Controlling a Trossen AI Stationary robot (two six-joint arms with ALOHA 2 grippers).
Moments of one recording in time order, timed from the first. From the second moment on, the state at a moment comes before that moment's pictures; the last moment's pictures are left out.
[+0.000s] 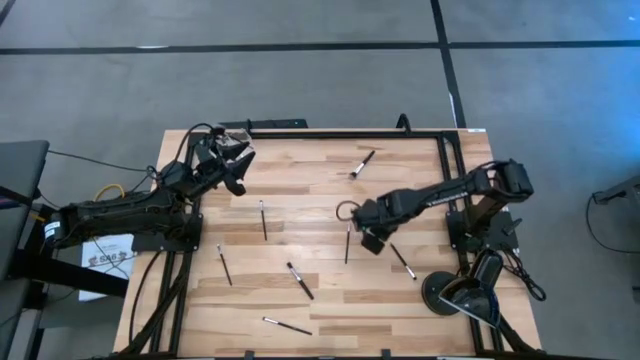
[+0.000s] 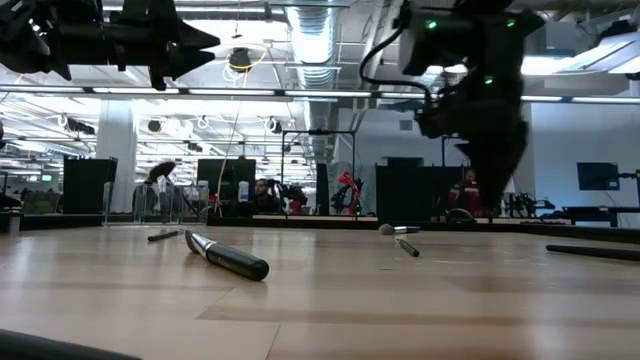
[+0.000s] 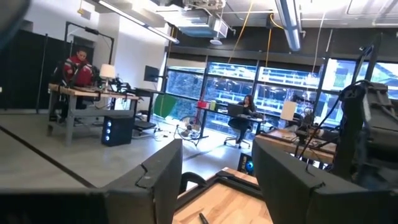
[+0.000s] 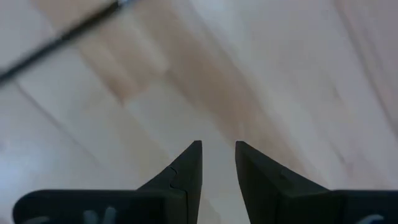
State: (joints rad) left arm 0.38 0.67 0.22 0.74 -0.14 -0.11; right arm 0.10 1.66 1.04 -0.93 0.08 0.68
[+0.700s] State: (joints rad) left arm 0.30 0.67 0.22 0.73 -0.14 -0.11; right arm 0.34 1.66 0.93 -0.98 -0.10 0.89
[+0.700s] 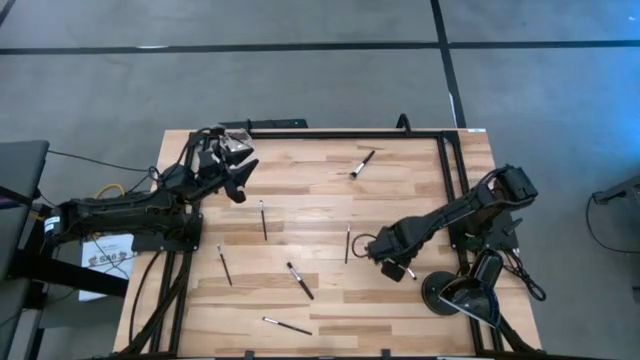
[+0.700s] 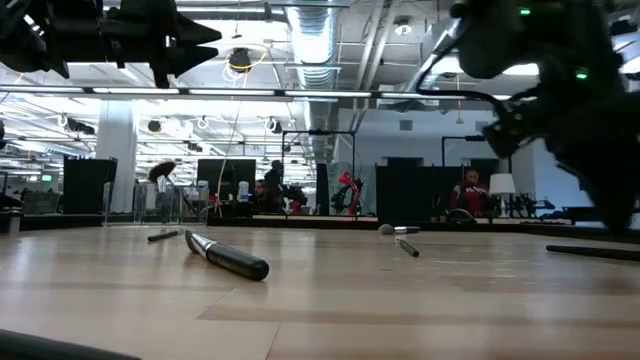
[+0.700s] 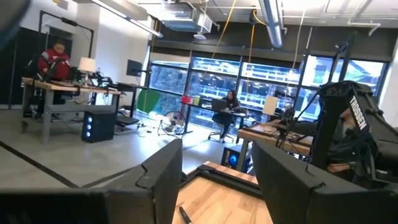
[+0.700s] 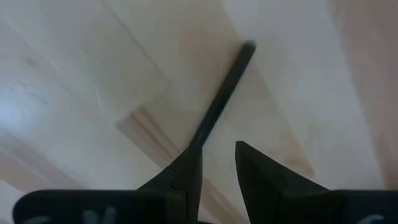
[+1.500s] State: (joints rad) left arm 0.27 0.67 0.22 0.73 -0.14 -0.15; right arm 0.45 1.66 0.91 -0.92 -0.02 1.03
